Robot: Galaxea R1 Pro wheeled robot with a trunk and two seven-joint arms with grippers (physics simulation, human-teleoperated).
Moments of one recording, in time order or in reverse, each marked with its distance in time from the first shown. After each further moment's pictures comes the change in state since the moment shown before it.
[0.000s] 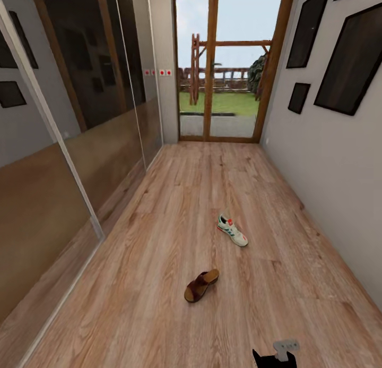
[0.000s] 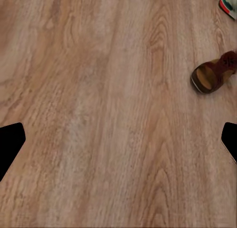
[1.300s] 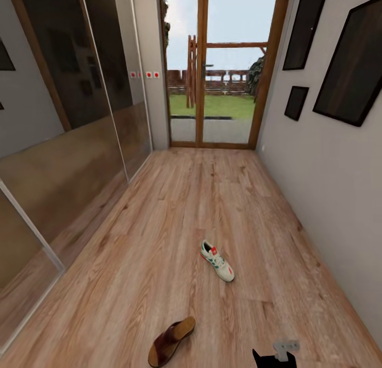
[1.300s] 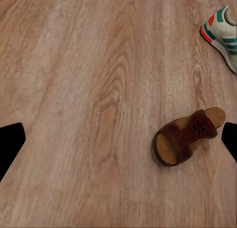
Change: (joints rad) left arm 0.000 0.000 0.000 0.000 0.000 0.000 0.000; right arm 0.000 0.003 -0.003 0.001 -0.005 0.001 -0.006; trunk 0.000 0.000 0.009
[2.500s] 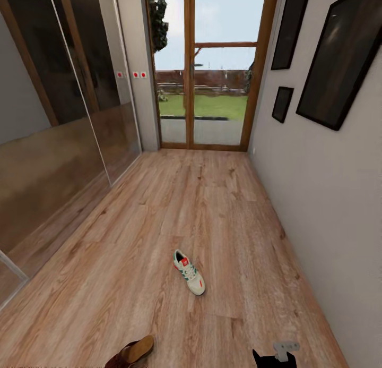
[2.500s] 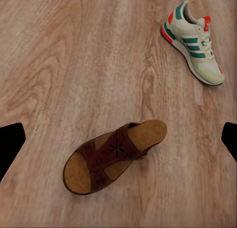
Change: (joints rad) left arm 0.000 0.000 0.001 0.000 0.000 0.000 0.000; right arm 0.000 0.000 0.000 0.001 0.000 0.001 0.000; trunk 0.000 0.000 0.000
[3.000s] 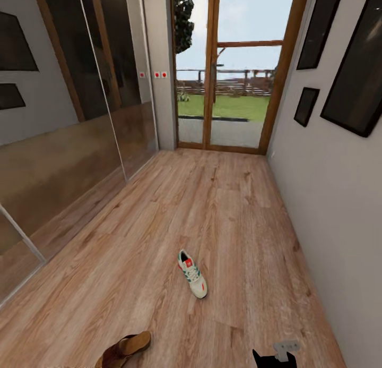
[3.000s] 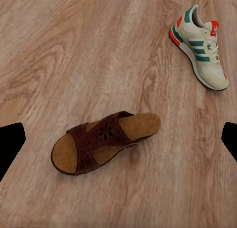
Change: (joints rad) left arm 0.000 0.002 0.001 -0.001 0.001 0.000 0.000; right arm 0.000 0.000 0.000 0.000 0.000 0.000 -0.001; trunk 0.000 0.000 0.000
